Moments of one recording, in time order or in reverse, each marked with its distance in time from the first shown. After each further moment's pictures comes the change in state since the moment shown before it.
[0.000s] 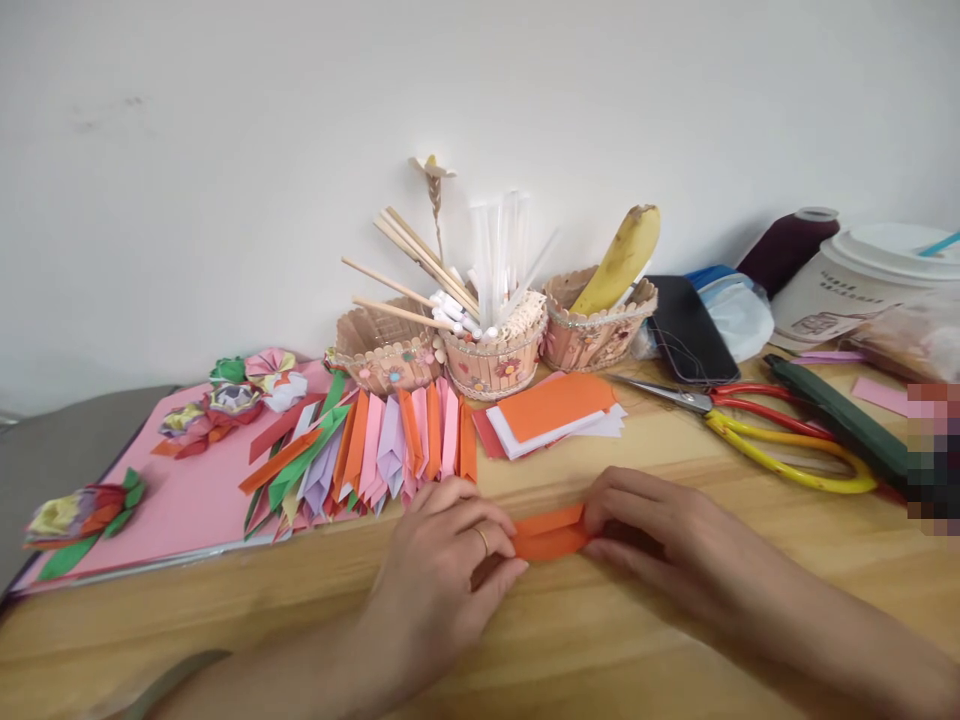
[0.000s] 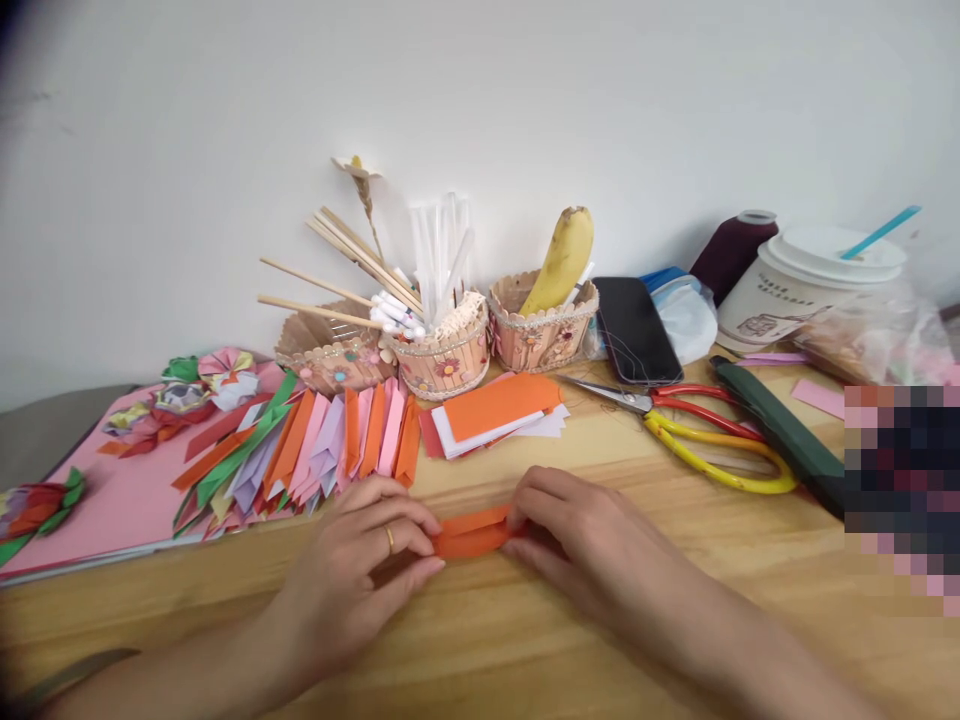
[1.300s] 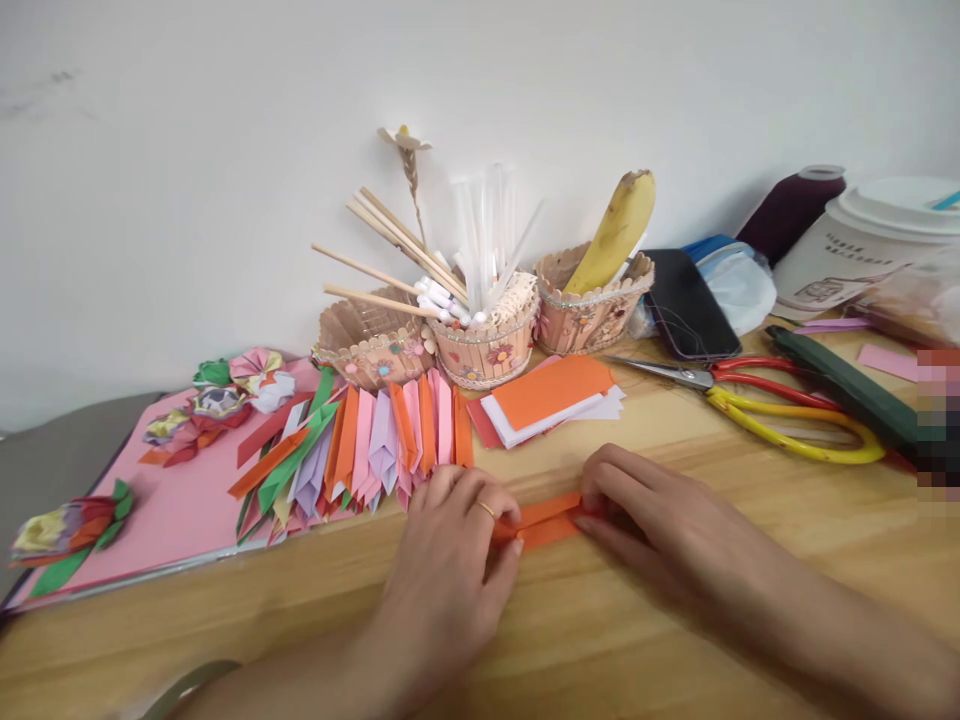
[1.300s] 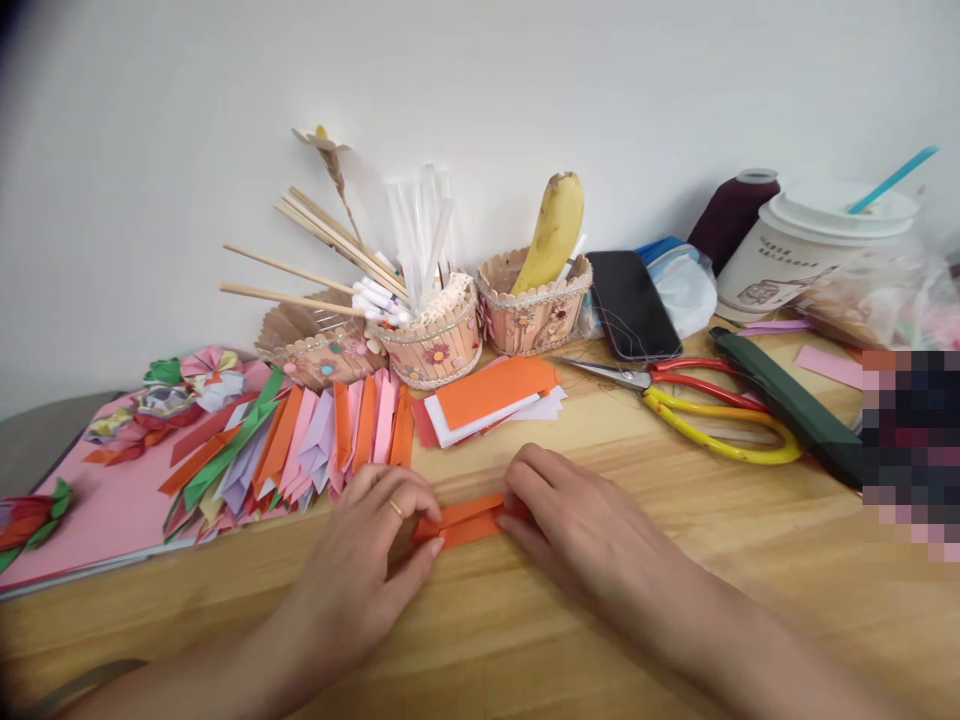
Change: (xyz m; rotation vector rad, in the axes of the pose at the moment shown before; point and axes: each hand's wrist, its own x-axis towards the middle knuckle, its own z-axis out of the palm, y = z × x) left_hand 0.003 0.006 0.006 0.057 -0.156 -0.202; right_hand 0.003 0.000 0.017 -0.173 0.151 0.001
